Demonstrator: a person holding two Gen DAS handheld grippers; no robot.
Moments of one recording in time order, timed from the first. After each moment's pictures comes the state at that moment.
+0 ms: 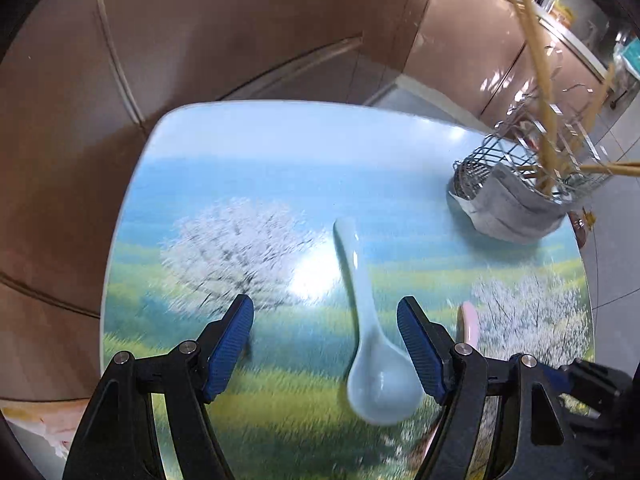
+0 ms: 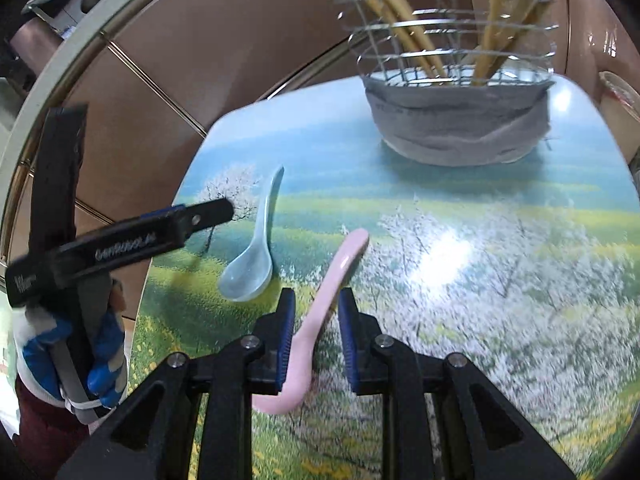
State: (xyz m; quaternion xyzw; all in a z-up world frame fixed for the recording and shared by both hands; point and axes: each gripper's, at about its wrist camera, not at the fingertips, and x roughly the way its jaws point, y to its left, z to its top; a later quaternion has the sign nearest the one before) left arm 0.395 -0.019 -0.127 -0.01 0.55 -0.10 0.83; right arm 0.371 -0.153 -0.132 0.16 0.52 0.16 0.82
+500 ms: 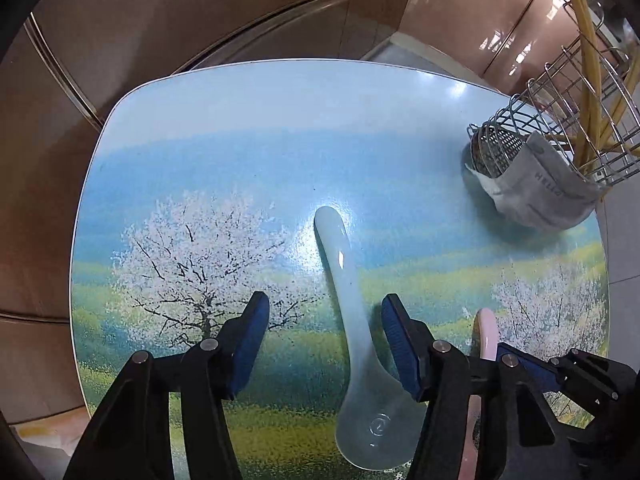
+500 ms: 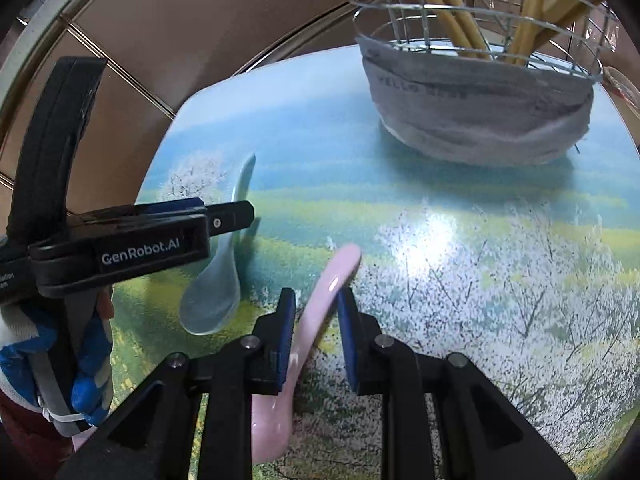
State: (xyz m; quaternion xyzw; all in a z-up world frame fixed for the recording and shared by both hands) left arm 0.422 -0.053 -0.161 0.03 0.60 -0.11 0.79; right arm 0.410 -0.131 -0.157 0.14 0.56 0.14 0.80
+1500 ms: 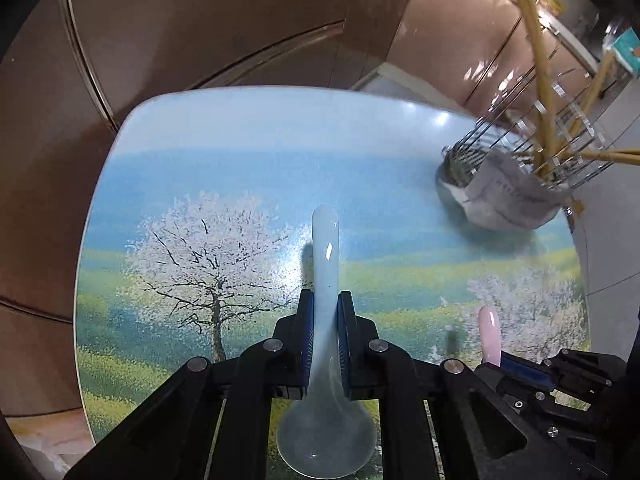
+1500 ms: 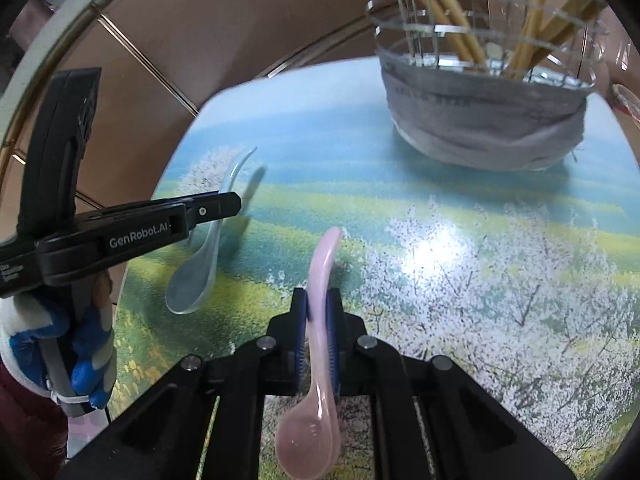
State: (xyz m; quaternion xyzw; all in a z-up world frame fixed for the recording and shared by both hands) left arm 0.384 -0.019 -0.131 -0.01 0.55 -0.14 0.82; right arm 0.385 -0.126 -0.146 0.13 0.52 0.18 0.82
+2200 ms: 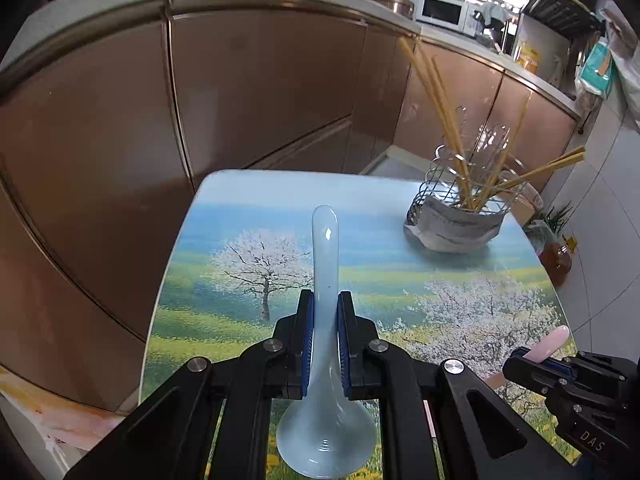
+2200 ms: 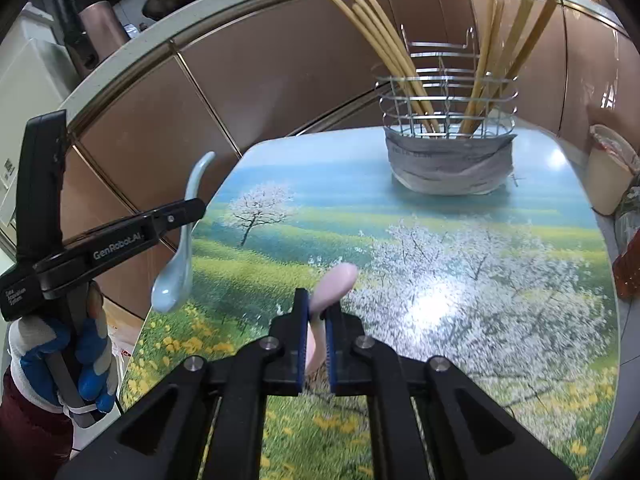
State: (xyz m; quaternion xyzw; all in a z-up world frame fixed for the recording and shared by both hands) left arm 0.260 0.002 -0.042 -0.01 0.40 -0.09 0.91; right arm 0.281 -0.146 -0.078 0.11 0.42 0.17 0.88
